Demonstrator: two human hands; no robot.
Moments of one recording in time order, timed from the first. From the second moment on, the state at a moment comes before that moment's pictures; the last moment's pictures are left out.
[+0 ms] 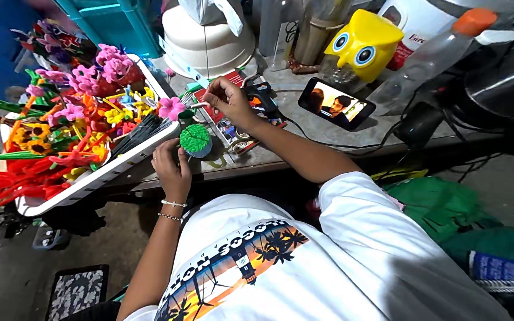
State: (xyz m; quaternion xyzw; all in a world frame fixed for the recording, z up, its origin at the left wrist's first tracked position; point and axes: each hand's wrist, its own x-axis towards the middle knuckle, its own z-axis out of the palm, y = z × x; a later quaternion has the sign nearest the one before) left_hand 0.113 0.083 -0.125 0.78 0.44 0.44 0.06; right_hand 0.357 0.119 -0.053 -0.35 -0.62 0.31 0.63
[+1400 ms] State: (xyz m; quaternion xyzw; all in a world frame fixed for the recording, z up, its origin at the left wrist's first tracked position) left_hand 0.070 -0.020 -0.011 0.71 0.18 0.46 0.50; right_hand 0.275 -0.014 -0.012 -0.20 -0.57 0.43 0.67
